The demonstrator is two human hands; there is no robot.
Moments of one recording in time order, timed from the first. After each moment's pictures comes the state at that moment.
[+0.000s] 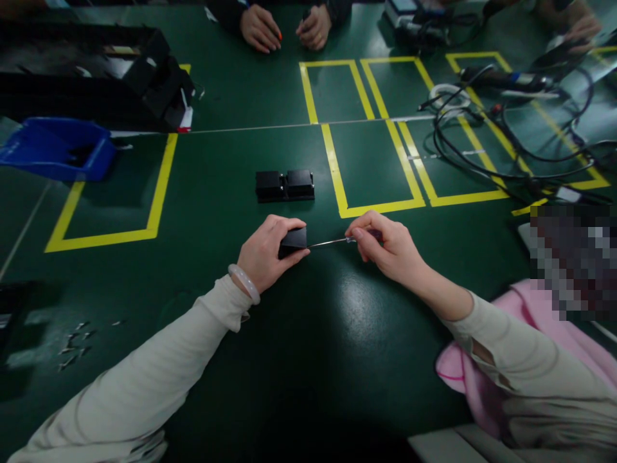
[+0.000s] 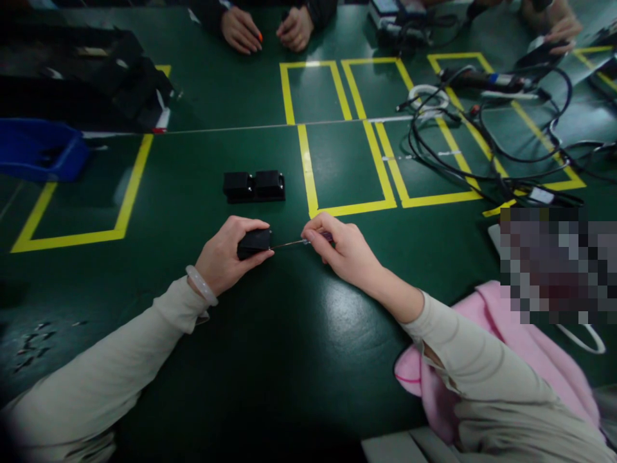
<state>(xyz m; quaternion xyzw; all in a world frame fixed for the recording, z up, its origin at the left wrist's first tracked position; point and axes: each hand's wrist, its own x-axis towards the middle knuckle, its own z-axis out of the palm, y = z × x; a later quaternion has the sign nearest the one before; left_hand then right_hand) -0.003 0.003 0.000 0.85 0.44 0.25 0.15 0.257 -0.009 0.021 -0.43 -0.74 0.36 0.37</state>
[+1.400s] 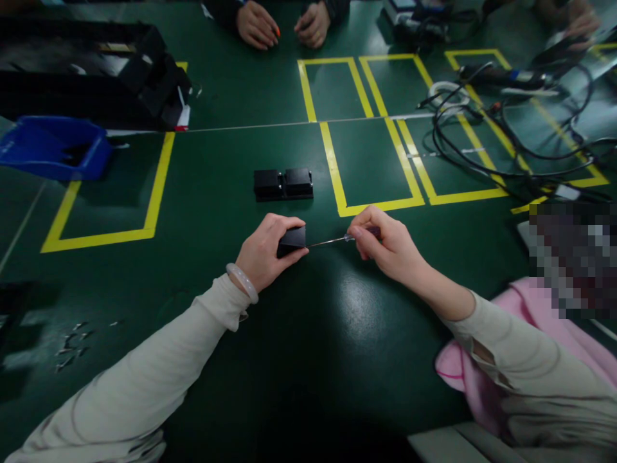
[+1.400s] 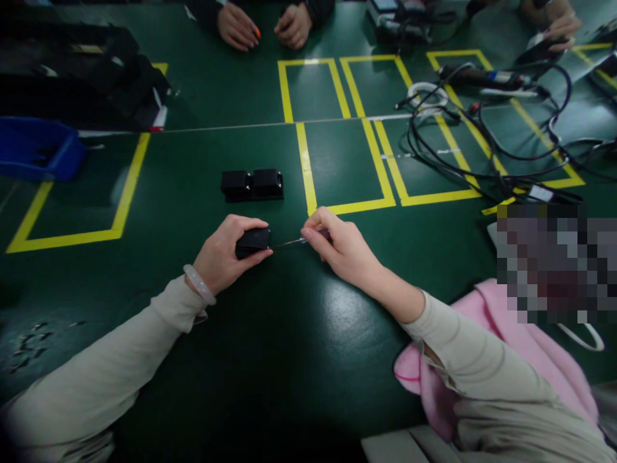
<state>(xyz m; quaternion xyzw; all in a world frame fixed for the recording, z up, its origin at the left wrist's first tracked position) -0.003 0.005 -0.002 0.85 0.43 0.26 0.16 0.256 -0.008 0.020 -0.42 -0.72 0.40 0.38</state>
